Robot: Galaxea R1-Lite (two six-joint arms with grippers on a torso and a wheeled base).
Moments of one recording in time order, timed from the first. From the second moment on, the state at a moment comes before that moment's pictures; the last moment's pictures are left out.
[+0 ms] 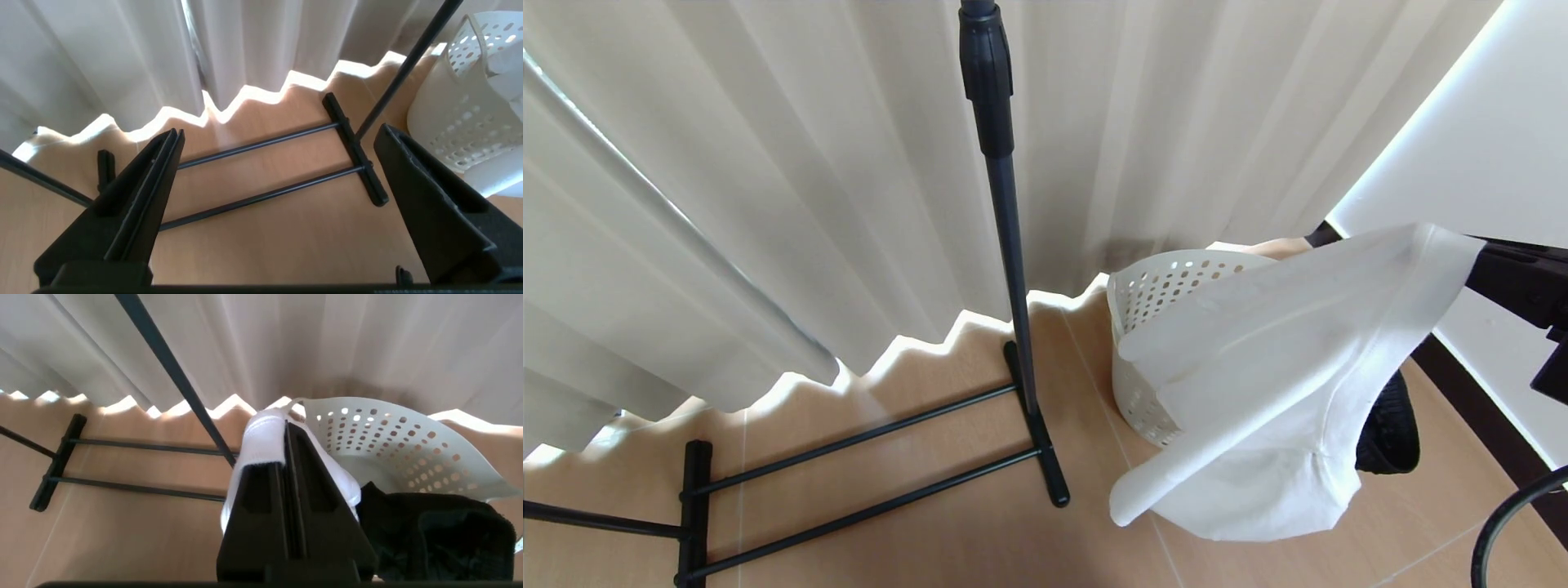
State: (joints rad) left arm 0.00 0.00 0.00 -0.04 0.04 -0.01; right arm 0.62 1.08 -0.78 -0.27 -0.13 -0.03
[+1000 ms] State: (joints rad) left arm 0.00 0.00 0.00 -0.04 0.02 -0.01; right arm 0.60 1.09 -0.77 -0.27 -0.13 -0.02
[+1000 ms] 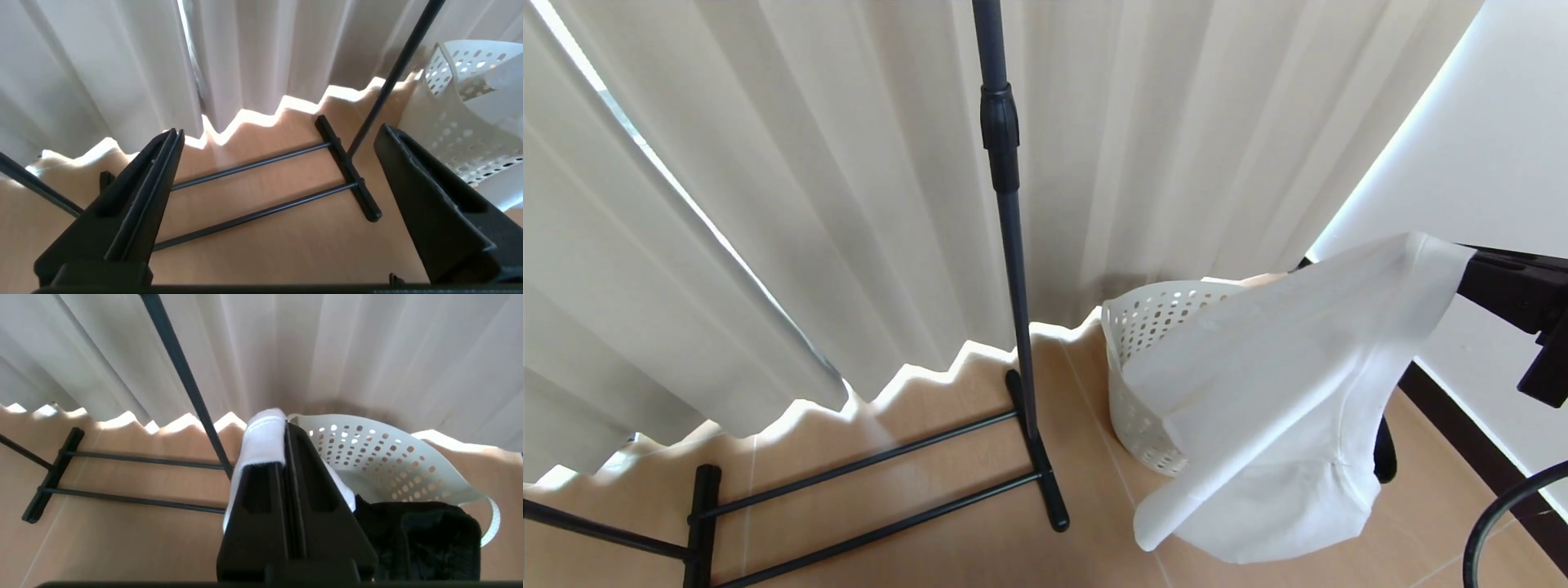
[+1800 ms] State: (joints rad) left arm 0.00 0.00 0.00 -0.04 0.02 -0.01; right arm 0.58 1.10 -0.77 -0.27 -0.12 -0.01
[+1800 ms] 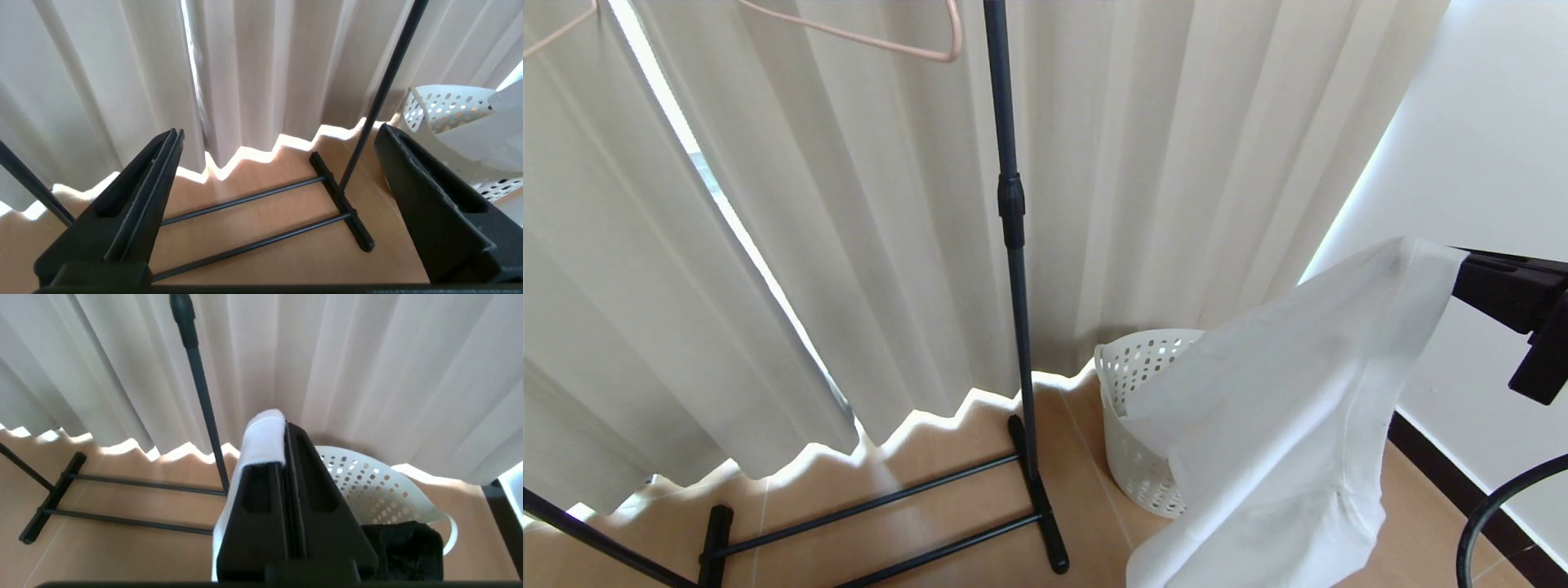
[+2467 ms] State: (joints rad) left arm 0.00 0.00 0.00 -0.04 0.02 -0.01; right arm 0.57 1.10 -0.77 -0.27 -0.12 -0.01
